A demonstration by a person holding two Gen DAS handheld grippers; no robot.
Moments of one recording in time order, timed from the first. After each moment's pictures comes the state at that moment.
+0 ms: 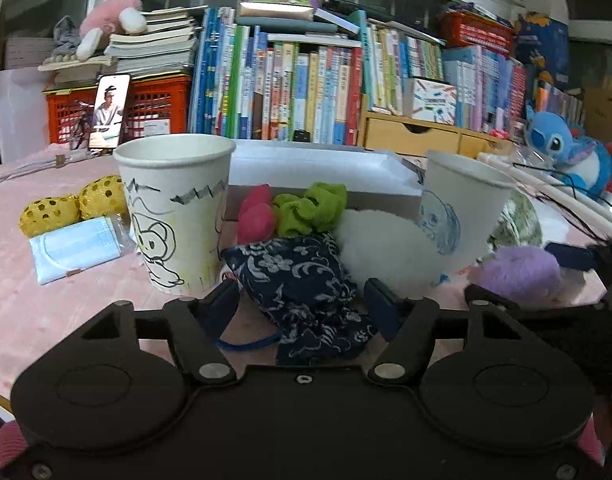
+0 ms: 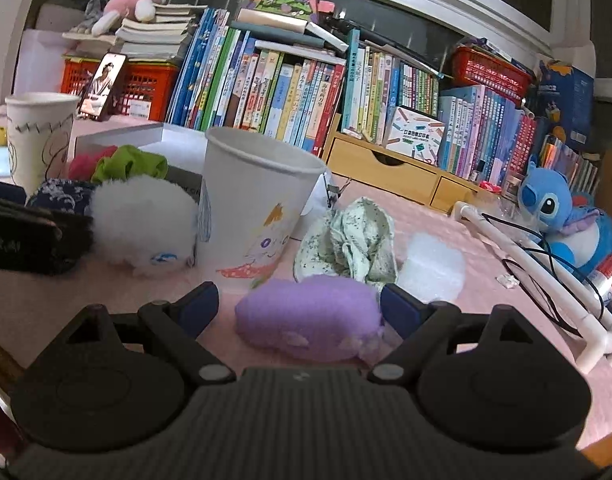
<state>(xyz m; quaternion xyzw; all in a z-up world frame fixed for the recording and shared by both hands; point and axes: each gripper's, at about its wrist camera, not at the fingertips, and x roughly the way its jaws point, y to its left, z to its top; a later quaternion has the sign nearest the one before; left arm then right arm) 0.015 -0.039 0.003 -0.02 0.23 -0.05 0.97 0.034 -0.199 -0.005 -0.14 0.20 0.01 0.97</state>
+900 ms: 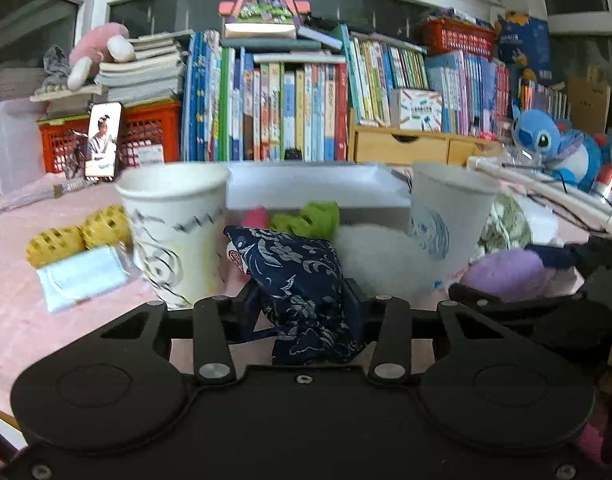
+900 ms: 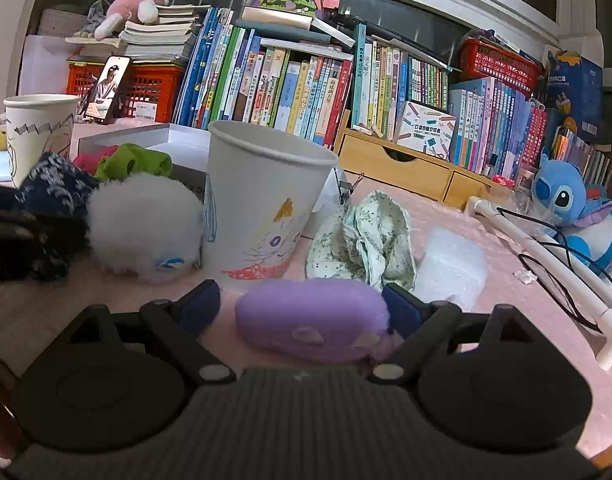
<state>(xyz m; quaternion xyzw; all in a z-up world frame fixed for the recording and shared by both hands) 0.003 -0.035 0.015 0.00 0.20 -0.06 0.98 0.040 -0.201 -0.009 -0.12 0.20 0.02 0.97</state>
